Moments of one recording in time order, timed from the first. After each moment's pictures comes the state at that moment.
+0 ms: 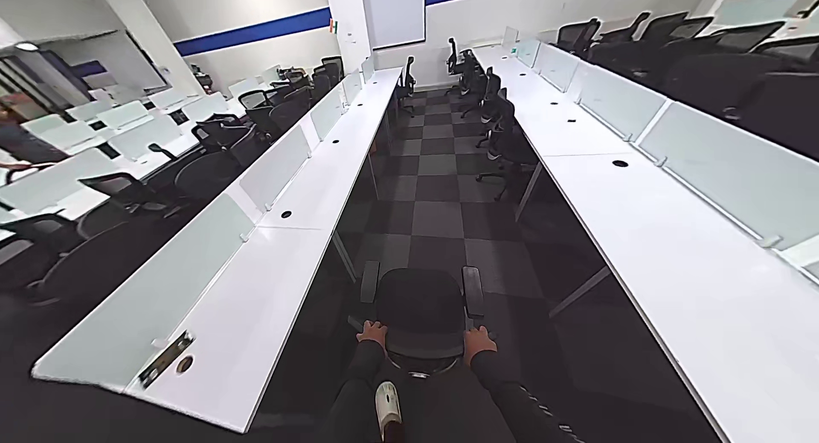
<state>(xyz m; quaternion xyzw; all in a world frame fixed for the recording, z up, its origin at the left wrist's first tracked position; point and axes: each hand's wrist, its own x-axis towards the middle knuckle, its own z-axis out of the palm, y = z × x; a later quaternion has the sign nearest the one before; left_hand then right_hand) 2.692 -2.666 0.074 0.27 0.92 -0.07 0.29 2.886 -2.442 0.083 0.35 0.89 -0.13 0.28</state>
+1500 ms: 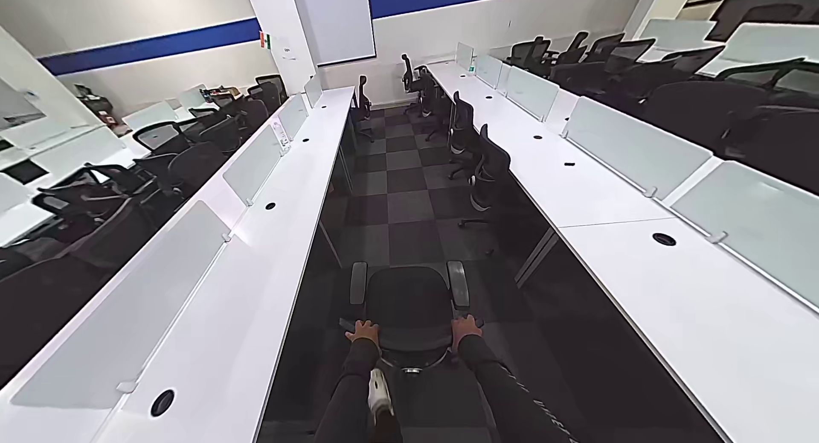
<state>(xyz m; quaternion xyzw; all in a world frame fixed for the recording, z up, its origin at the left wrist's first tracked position) 2.088 -2.098 0.069 0.31 0.90 -0.11 0.27 2.295 -1.896 0.078 0.42 0.85 -0.14 0.27</state>
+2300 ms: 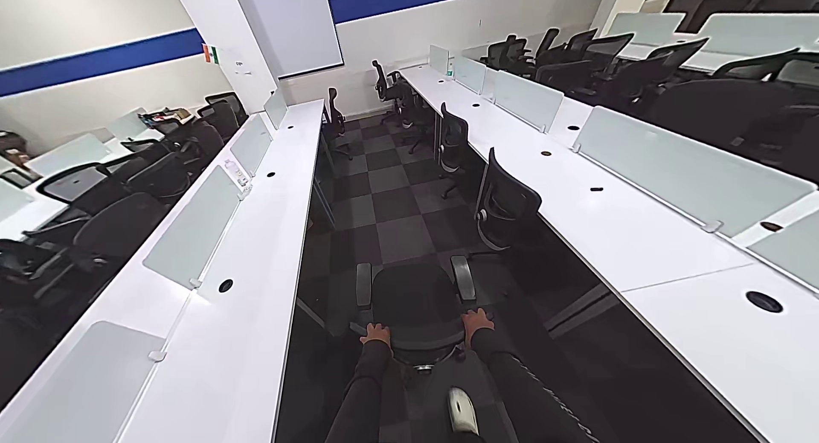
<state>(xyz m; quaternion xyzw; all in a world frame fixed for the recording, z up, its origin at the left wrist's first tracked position) 1.756 -1.744 0.078 0.37 0.86 -0.15 0.30 1.979 -1.559 0.082 0.46 0.83 -0.14 0.27</state>
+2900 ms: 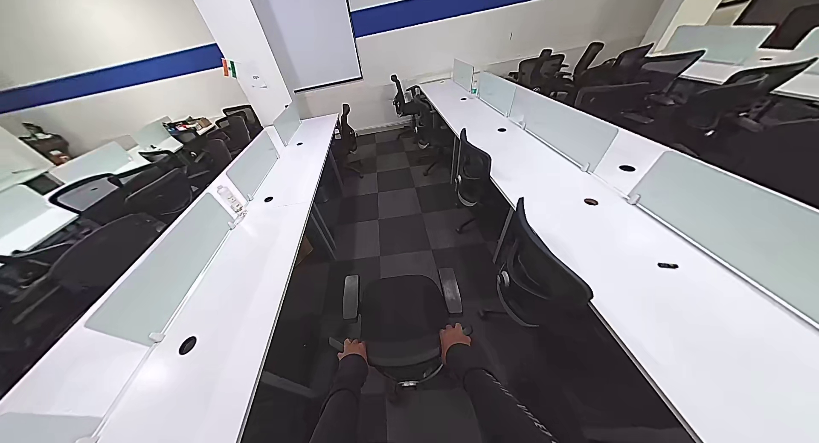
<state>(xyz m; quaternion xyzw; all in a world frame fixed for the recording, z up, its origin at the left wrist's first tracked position) 1.576 -1.495 0.070 0.28 0.90 -0.16 0.29 1.776 -1.290 0.079 0.41 0.86 -0.13 0.28</state>
